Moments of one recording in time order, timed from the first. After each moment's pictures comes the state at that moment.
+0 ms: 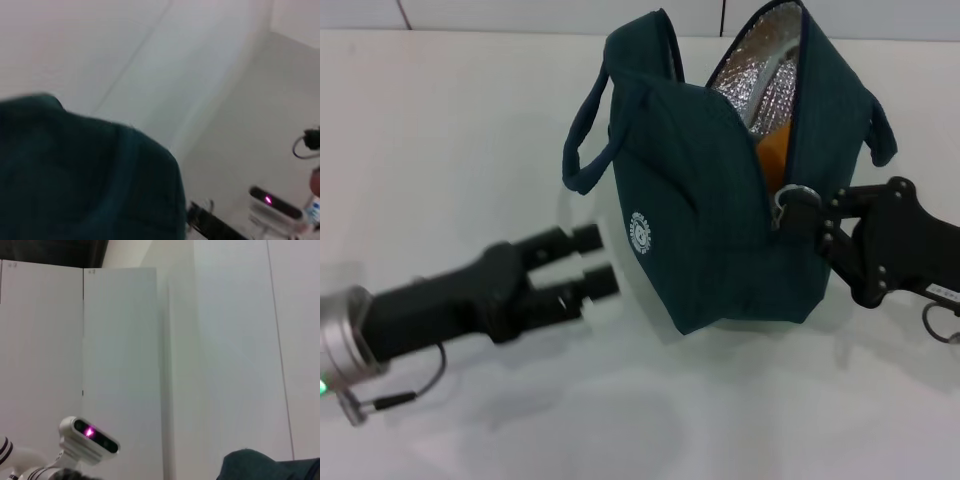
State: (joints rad) left arm -0.32 -2.08 0.73 0.46 1.71 1.89 -1.40; right arm 0.47 2.02 -1.31 -0.31 -1.08 -1.68 0.75
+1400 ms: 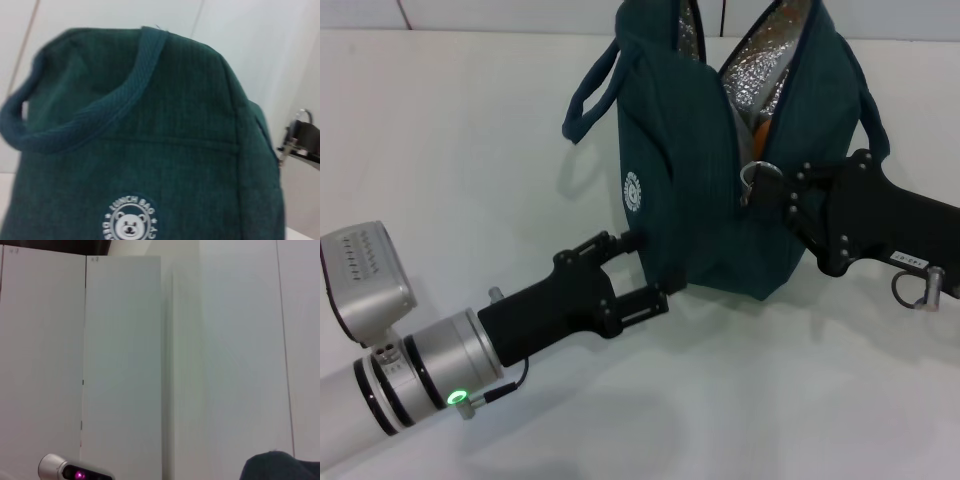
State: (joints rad) left arm -0.45 -2.11 0.82 0.00 1.49 1.48 -0.78; right arm 0.55 2.03 -1.32 -0.30 -1.07 -1.61 0.75
